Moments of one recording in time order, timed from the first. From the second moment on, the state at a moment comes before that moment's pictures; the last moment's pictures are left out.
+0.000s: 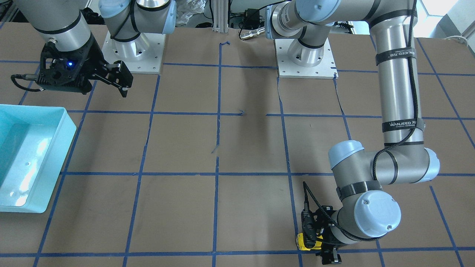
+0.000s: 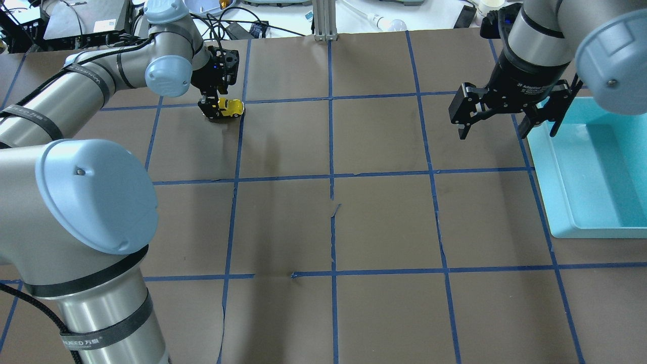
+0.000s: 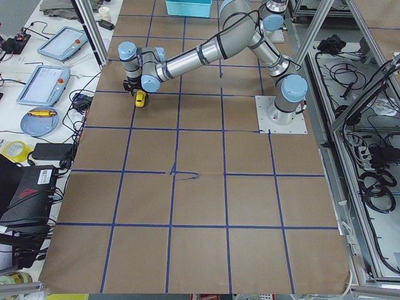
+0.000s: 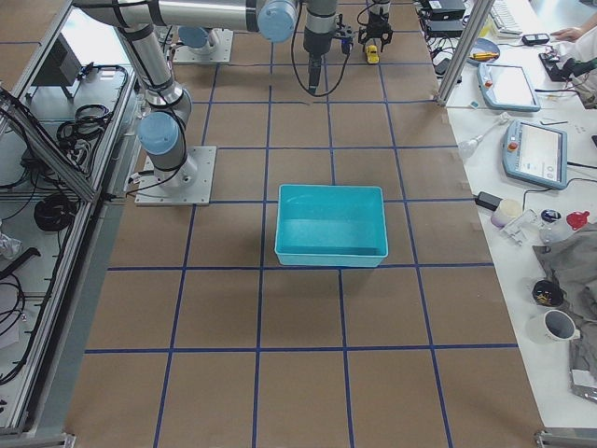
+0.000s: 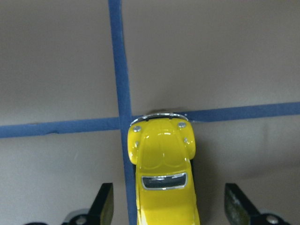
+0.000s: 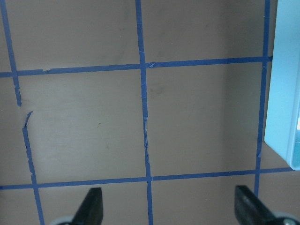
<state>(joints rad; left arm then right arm) -1.50 -2.35 -1.25 -1.09 1.53 1.67 1.54 -1.60 1.64 -1.55 -1.59 0.01</state>
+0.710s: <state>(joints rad) -1.50 -2.35 -1.26 -1.08 1.53 1.65 1.54 -1.59 1.64 -1.55 -1.59 0.01</state>
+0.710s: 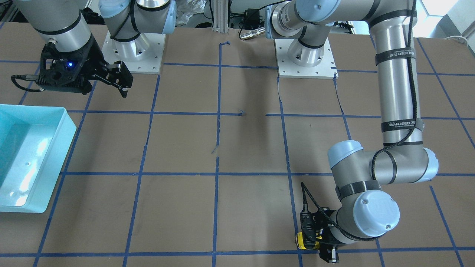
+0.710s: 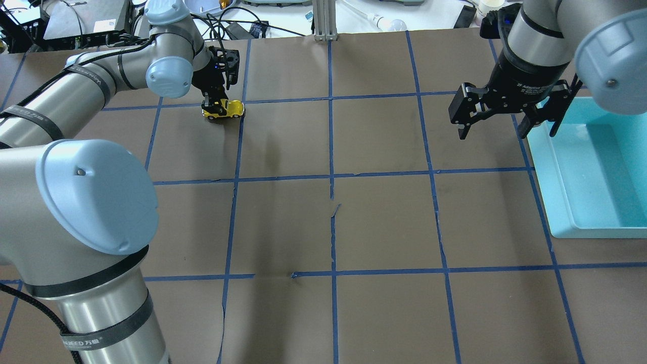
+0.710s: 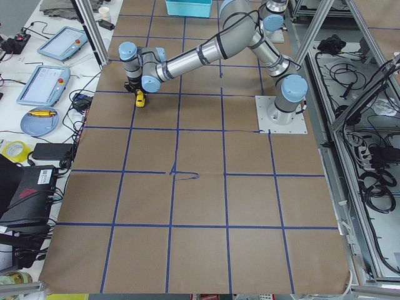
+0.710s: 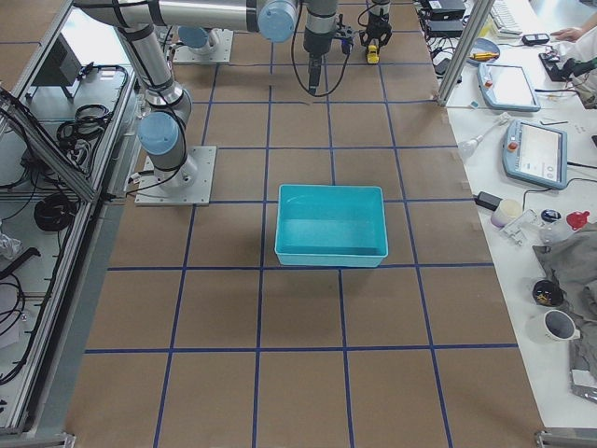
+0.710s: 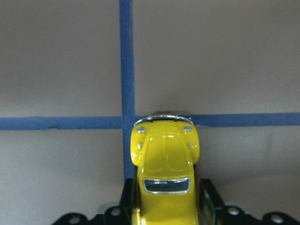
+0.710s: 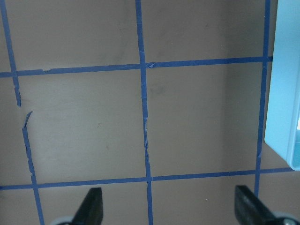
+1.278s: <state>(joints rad) -1.50 -2.35 -1.26 -1.08 1.53 1.66 1.54 -1.59 1.64 -1.55 -1.59 0.01</state>
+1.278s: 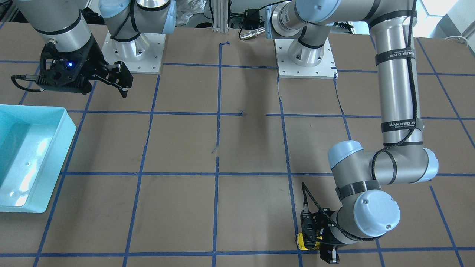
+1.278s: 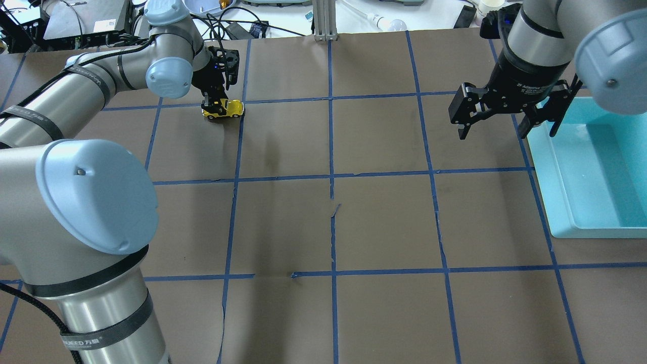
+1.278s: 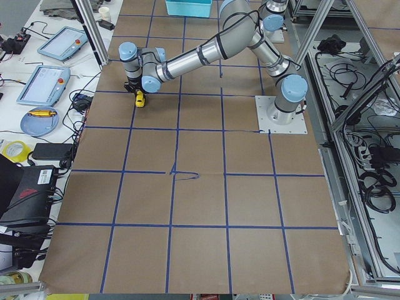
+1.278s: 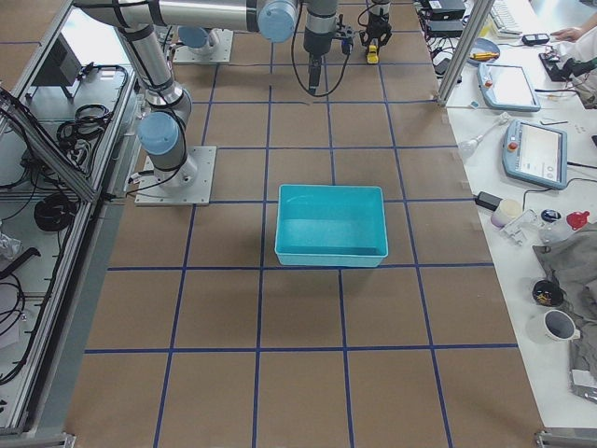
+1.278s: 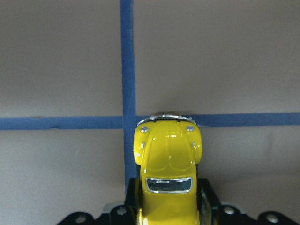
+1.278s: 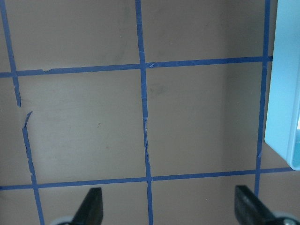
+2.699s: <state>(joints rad) -1.45 -2.35 -1.27 -1.08 1.53 1.71 1.54 -1.60 1.63 -1.59 -1.59 0.01</state>
